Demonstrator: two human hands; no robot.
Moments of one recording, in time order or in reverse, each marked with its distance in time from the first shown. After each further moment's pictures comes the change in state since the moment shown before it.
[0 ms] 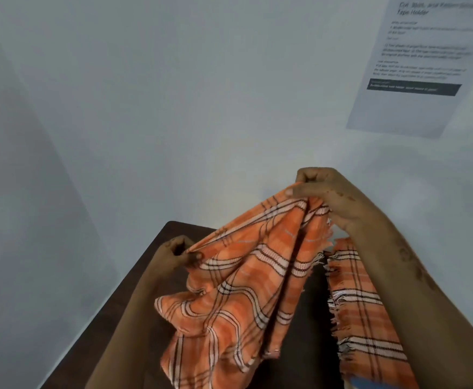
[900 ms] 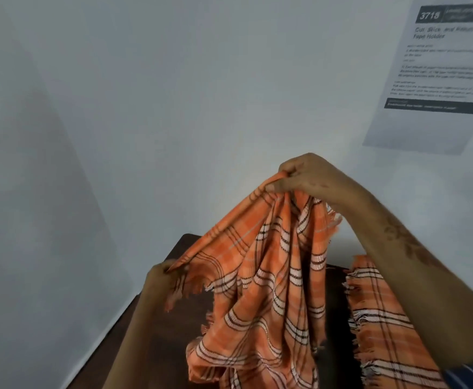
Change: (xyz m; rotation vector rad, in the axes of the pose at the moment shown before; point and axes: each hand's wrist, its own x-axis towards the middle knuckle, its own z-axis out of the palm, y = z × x) left_hand -0.024 -0.015 -0.036 0.091 0.259 -0.266; right_hand 0.045 -0.046 0.034 -0.610 -0.036 -0.122
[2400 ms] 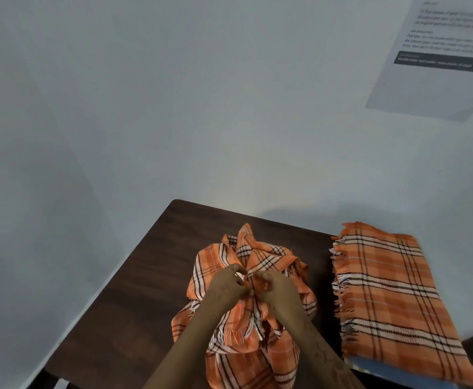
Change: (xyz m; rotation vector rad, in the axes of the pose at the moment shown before) left_hand -0.072 0.022 0.132 0.172 -0.459 -0.067; right_hand -0.121 0.128 0.196 -0.076 -0.051 0.440
